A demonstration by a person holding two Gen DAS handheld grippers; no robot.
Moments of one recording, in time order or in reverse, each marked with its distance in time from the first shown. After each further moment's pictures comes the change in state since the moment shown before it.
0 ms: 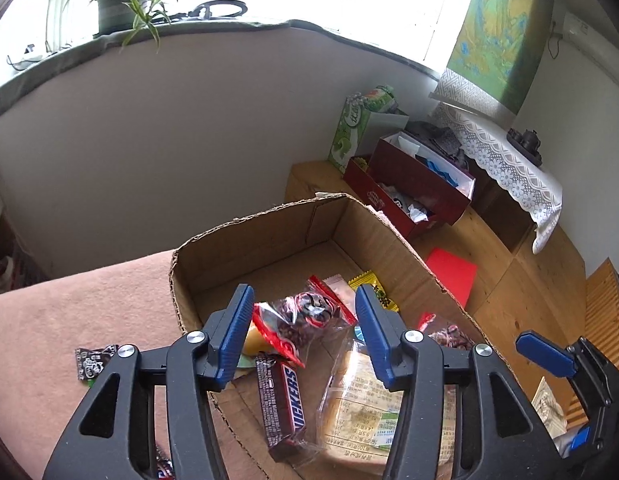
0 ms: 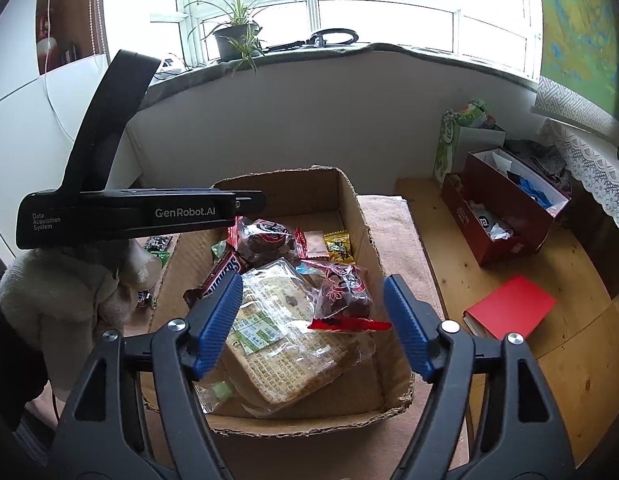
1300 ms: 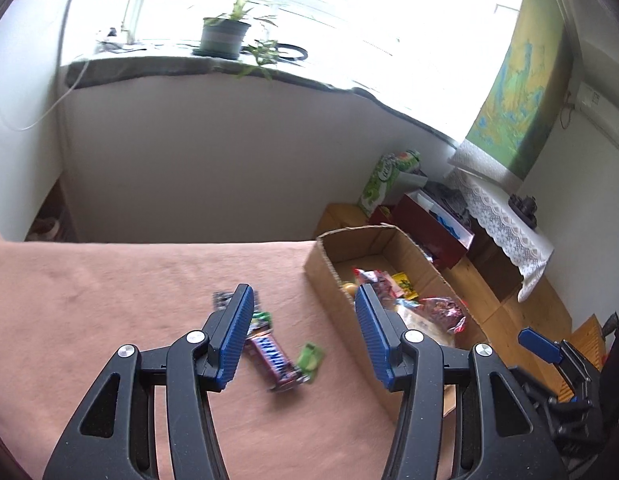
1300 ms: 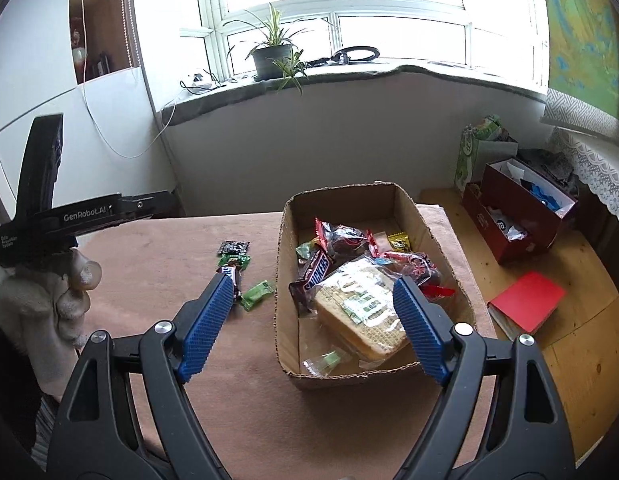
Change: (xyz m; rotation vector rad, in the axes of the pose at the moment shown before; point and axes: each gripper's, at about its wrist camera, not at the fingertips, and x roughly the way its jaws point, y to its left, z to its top) left arm -0.143 0.097 -0.056 -0.183 -0.163 0.020; right arm -0.071 0.078 -0.004 0.027 -0.041 0.072
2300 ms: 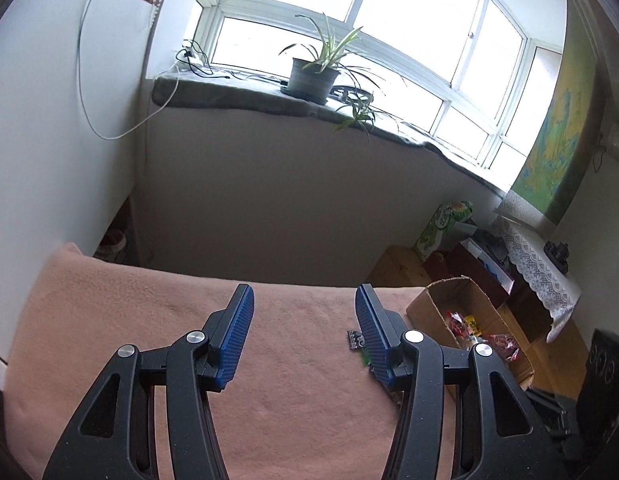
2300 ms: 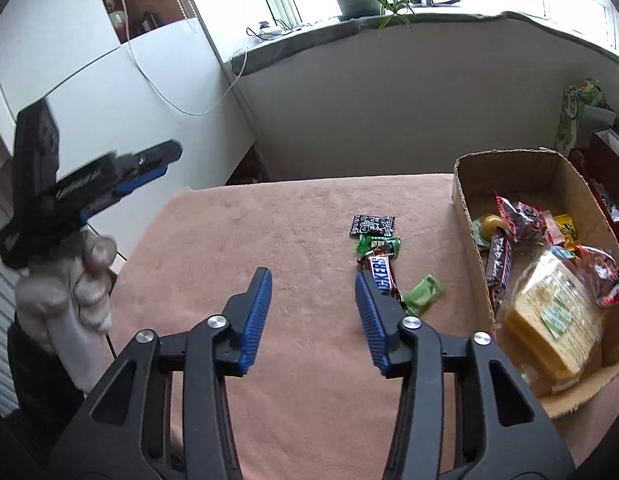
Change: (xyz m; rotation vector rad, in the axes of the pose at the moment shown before) left arm -0.054 0.113 0.014 -0.076 -0.119 0.113; right arm 0.113 0.112 0.021 0.004 0.224 0.260
